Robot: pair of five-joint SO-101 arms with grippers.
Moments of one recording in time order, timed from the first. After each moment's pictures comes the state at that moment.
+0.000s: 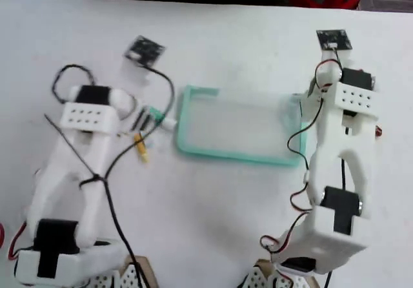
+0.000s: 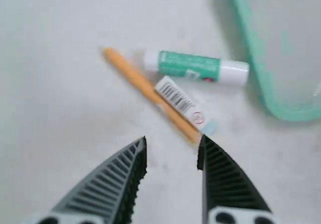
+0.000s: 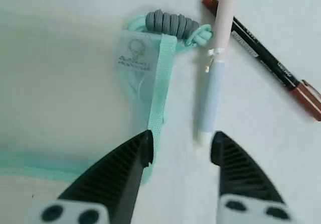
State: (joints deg) left arm -4.8 -11.3 21.1 68.1 -21.2; right arm 13.0 9.6 -0.7 73.8 19.8
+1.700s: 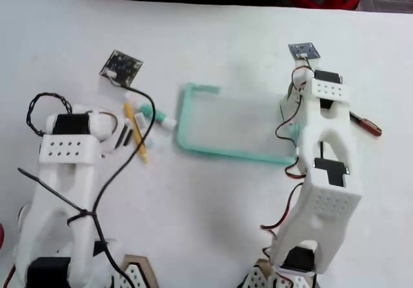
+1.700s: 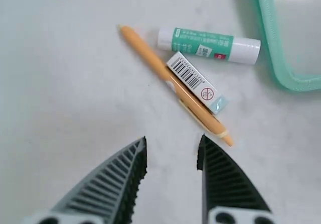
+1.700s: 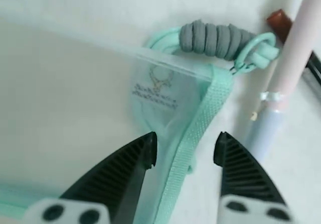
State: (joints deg) left arm -6.5 -26.2 36.3 64.3 -23.4; right arm 8.7 30.9 -7.9 67.0 21.2
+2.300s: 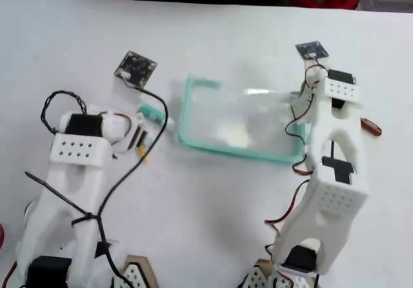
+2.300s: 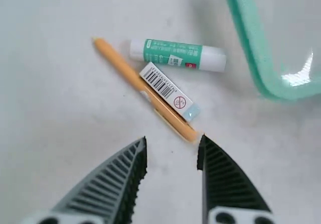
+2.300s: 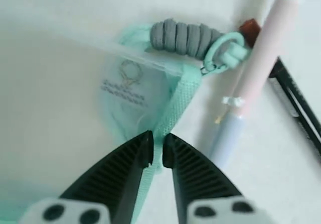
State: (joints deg) left arm -0.7 -26.2 36.3 64.3 -19.7; right arm 11.7 30.6 -11.3 67.9 29.3
